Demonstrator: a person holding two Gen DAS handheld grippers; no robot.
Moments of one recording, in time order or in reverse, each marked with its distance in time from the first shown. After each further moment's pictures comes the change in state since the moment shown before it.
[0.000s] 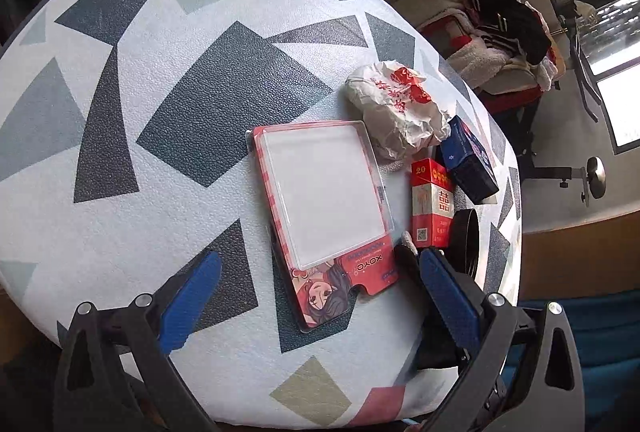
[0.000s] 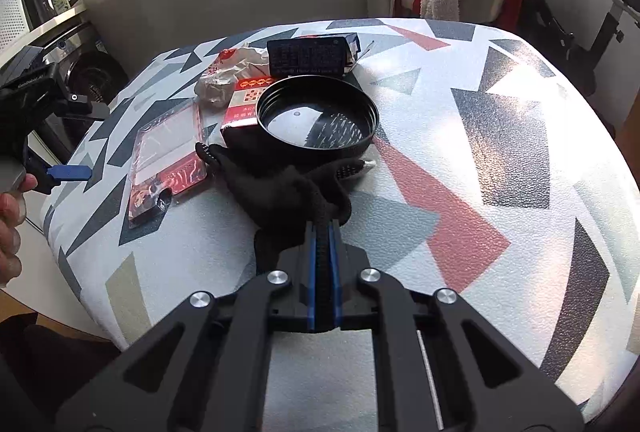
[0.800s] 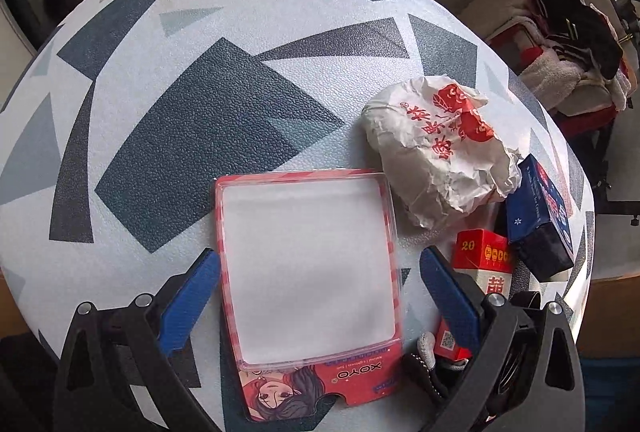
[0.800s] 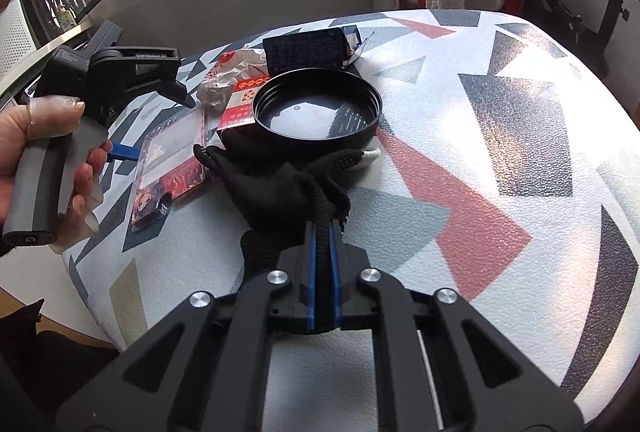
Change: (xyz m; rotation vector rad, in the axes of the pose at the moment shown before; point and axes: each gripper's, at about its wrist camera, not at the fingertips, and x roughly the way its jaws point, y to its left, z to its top) left arm 0.066 -0.044 0.030 -0.046 -0.072 0.301; right arm 0.011 -0.014 -0.005 0.047 -0.017 0.079
